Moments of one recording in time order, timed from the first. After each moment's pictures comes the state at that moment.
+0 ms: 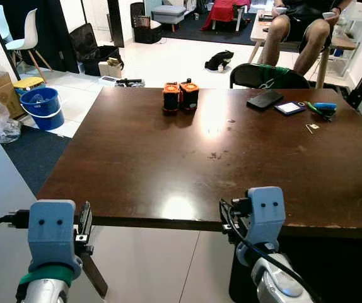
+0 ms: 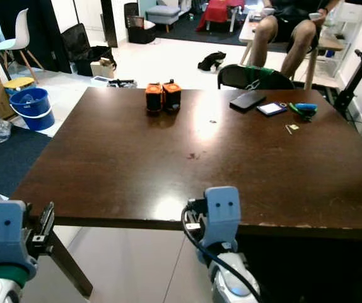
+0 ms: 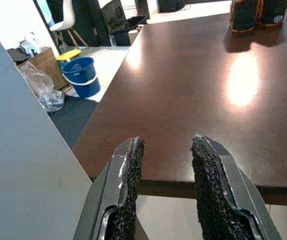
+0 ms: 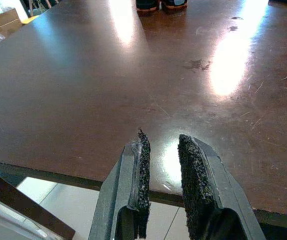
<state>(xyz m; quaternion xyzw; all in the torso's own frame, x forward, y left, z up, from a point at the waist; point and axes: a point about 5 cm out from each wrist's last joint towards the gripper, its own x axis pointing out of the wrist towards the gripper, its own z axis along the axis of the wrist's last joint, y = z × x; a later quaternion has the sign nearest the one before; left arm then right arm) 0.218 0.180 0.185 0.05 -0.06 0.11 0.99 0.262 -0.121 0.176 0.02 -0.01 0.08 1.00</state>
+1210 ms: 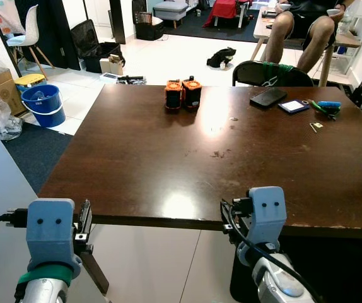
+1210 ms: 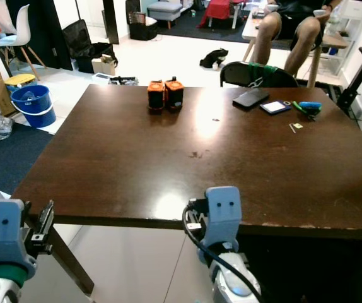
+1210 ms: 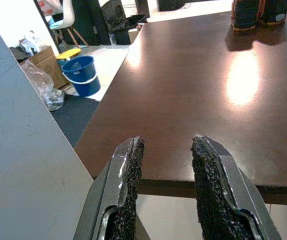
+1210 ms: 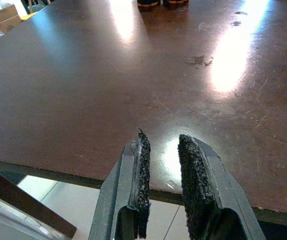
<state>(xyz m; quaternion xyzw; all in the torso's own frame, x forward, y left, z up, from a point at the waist) 0.218 0.180 0.187 0.06 -0.07 0.11 0.99 0.262 -0.123 0.177 0.02 -0.01 0.08 1.00</state>
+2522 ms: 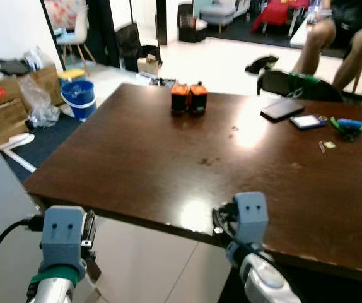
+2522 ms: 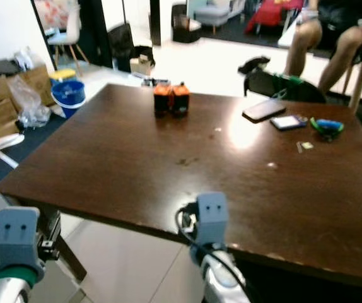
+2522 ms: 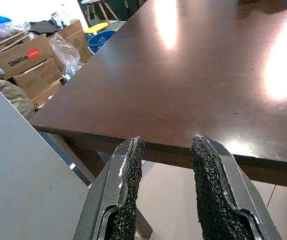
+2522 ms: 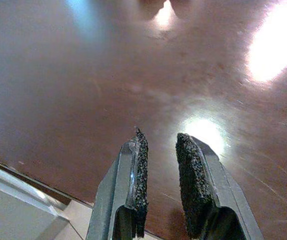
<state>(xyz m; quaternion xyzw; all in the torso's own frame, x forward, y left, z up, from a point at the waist) 0.240 0.184 0.145 0.07 -0.02 0.10 0.99 0.286 -0.118 0.135 0.03 0.05 0.08 1.00</state>
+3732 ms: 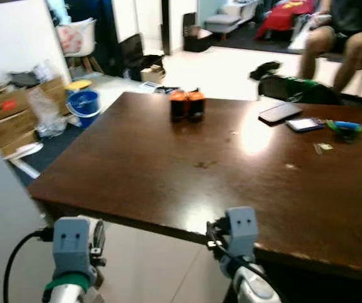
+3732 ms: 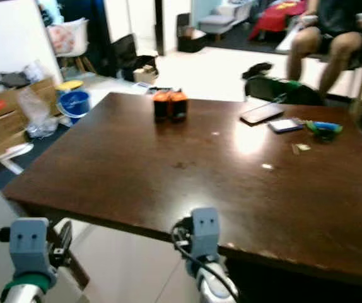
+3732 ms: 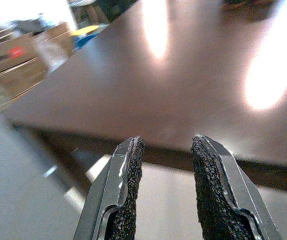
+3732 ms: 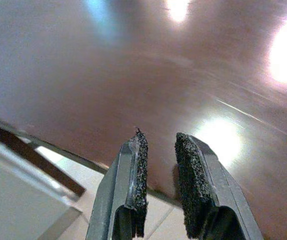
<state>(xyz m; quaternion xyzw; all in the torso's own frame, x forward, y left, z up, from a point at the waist) 0.249 0.174 0.122 0.02 -0.02 0.08 1.00 0.290 -0.115 0.099 0.03 0.06 0.10 0.99</state>
